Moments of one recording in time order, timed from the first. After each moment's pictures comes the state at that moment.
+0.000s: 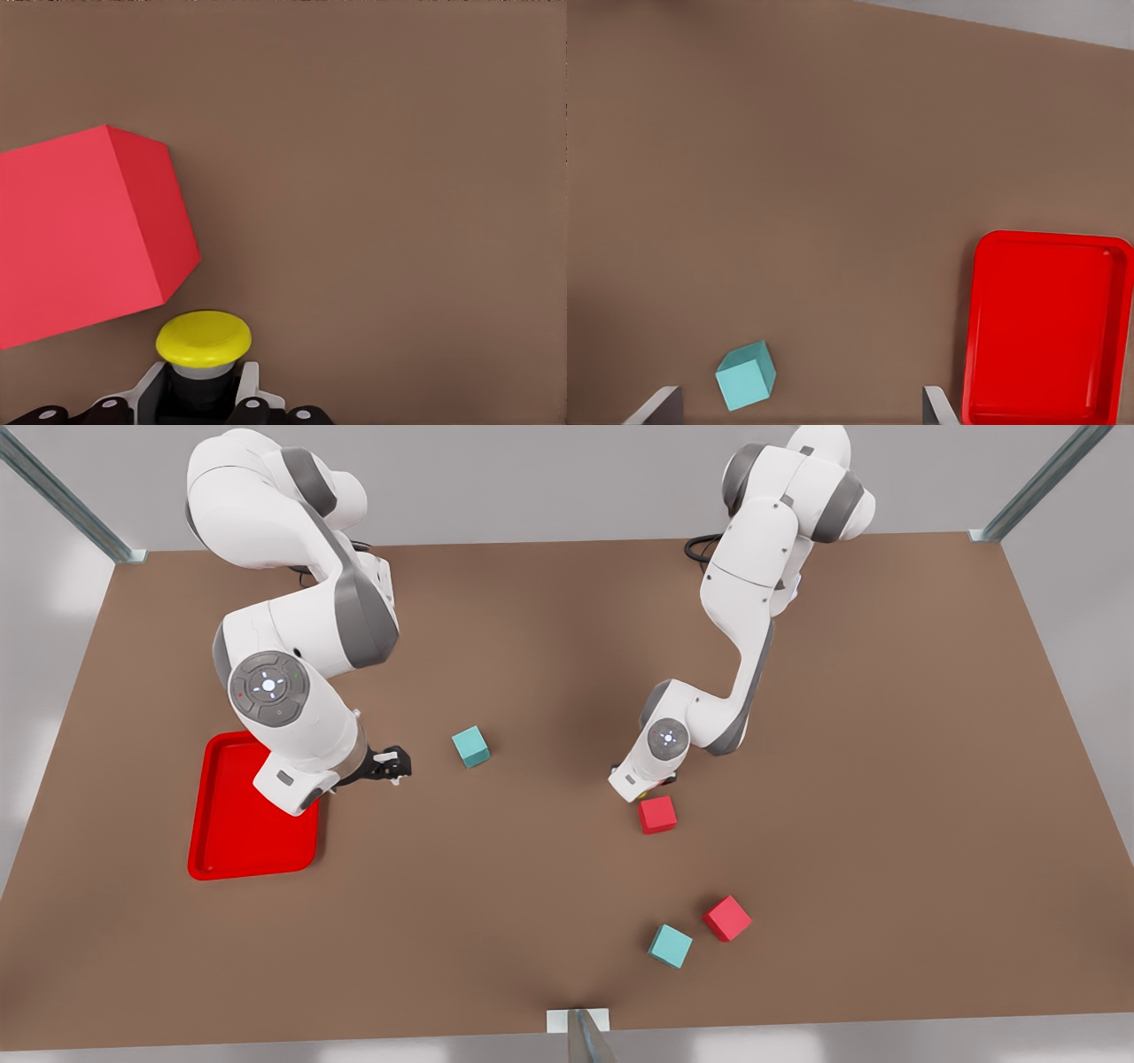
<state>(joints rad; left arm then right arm) -0.69 0.65 0.10 -1.82 -0.21 2.39 -0.36 0.24 0.55 0.22 -0.90 -0.16 1.36 0.27</state>
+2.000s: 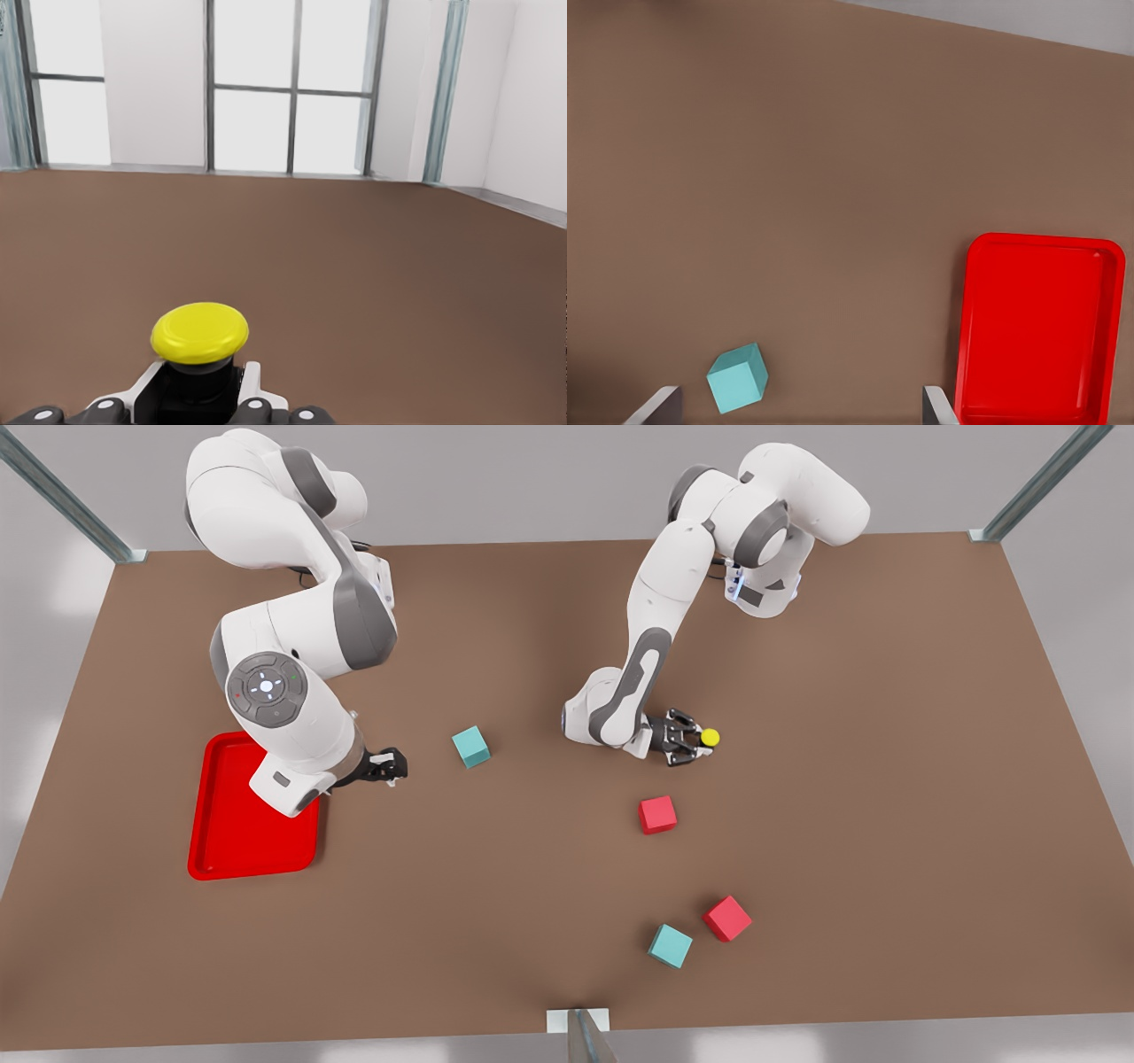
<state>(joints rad) -0.96 0.90 0.11 -1.70 0.72 1.48 -2.78 0.23 0.55 0.22 -0.90 -0.17 1.36 0.26</state>
